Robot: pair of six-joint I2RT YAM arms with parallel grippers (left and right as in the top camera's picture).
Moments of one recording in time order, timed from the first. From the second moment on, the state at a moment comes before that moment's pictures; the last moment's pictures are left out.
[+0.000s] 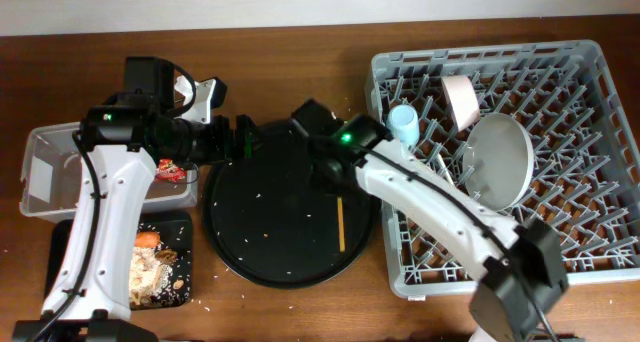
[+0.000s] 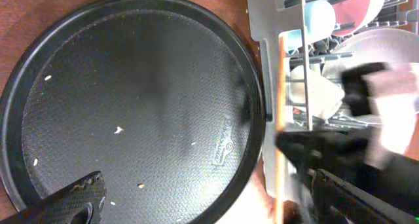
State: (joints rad) left arm -0.03 1.57 1.49 -1.12 0.55 -0.11; right arm 0.71 1.85 1.62 -1.18 0.10 0.69
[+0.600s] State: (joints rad) left arm -0.03 1.57 1.49 -1.12 0.55 -0.11; right arm 0.20 1.77 1.62 -1.34 0.38 0.13
